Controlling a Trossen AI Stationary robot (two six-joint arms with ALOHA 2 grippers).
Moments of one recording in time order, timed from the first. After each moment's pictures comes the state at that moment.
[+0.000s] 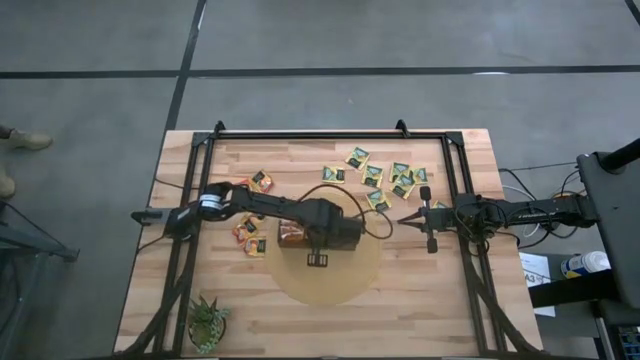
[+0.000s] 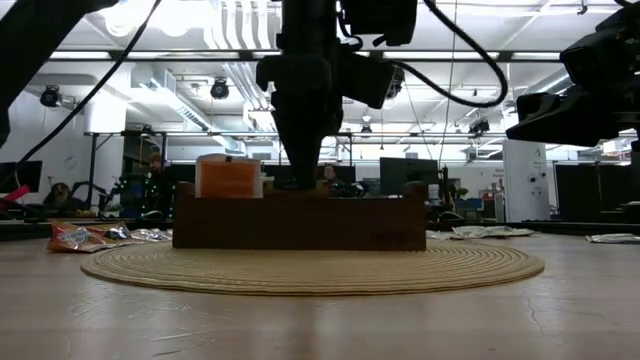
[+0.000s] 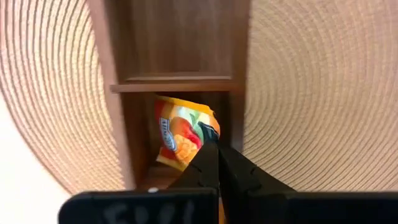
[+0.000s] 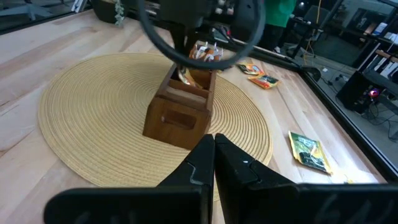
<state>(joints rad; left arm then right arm) -0.10 2.19 1.97 -1.28 -0.07 -0.04 0.03 0.26 0.01 0.01 0.00 -0.26</state>
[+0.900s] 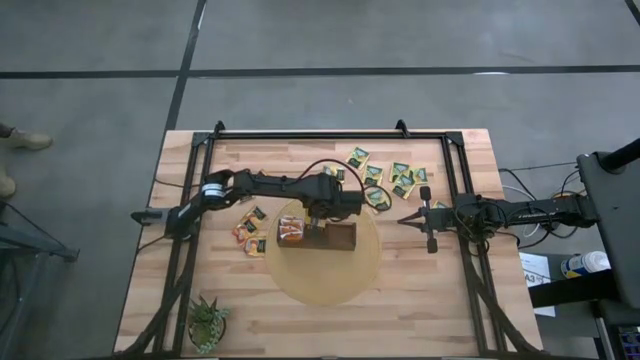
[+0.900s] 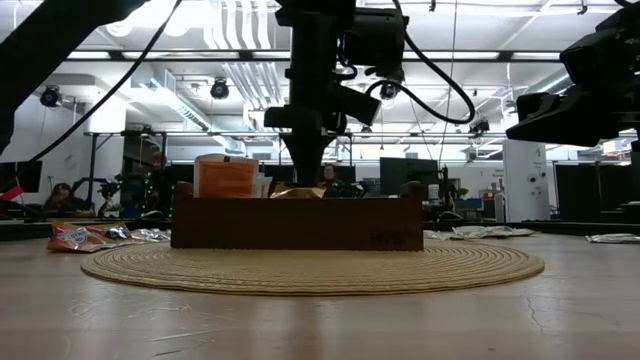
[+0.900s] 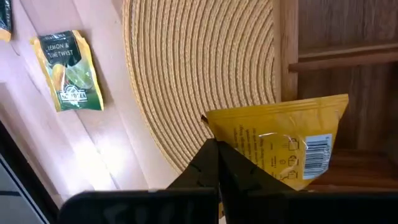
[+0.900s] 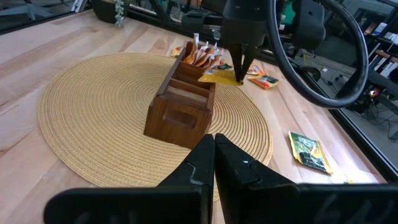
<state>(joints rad) 0.03 2.19 1.98 -1.29 -0.28 0.24 0.03 0.26 0.01 0.00 0.00 -0.26</state>
